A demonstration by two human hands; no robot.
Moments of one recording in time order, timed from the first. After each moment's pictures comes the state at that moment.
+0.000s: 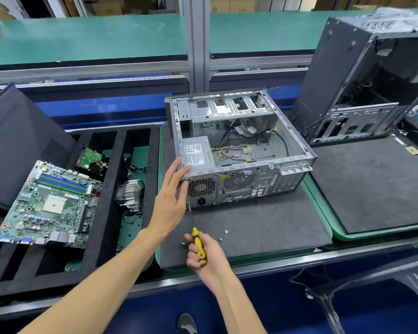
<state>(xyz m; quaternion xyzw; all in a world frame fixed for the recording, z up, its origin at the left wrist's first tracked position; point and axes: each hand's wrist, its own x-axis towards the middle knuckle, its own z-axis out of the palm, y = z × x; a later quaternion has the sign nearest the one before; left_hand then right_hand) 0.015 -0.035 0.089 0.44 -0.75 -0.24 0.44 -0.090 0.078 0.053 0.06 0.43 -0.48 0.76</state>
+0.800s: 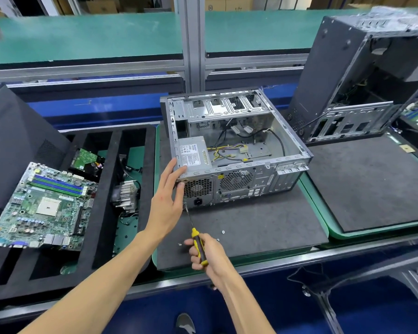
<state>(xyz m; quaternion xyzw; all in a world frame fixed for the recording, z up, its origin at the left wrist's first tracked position) 0.013 -0.032 0.091 0.44 -0.75 -0.22 0.45 -0.103 0.070 0.050 -0.11 0.54 -0.40 0.73</state>
